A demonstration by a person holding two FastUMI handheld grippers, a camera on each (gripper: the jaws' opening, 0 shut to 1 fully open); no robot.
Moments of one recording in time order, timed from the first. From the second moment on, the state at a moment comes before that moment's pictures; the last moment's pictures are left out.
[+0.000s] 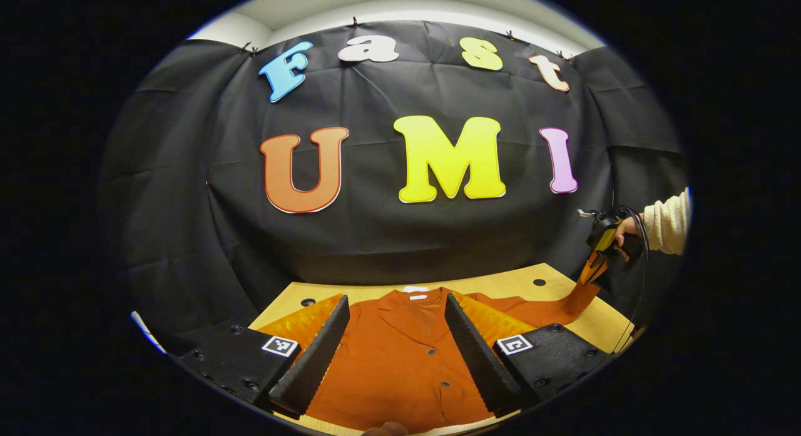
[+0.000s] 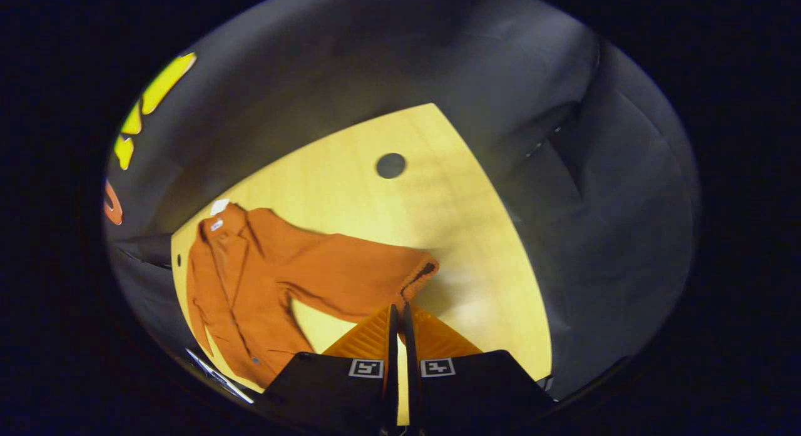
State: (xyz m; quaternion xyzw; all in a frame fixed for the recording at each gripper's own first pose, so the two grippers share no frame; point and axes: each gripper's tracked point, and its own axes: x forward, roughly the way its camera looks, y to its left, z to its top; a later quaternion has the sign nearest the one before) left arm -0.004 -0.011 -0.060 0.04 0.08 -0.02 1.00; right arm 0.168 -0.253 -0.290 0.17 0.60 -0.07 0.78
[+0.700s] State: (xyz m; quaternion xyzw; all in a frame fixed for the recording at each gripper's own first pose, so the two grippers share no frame) left arm -0.033 0.122 -0.091 0.08 0.09 0.01 0.99; right arm 0.222 0.113 -0.250 0.11 0.59 0.13 0.79
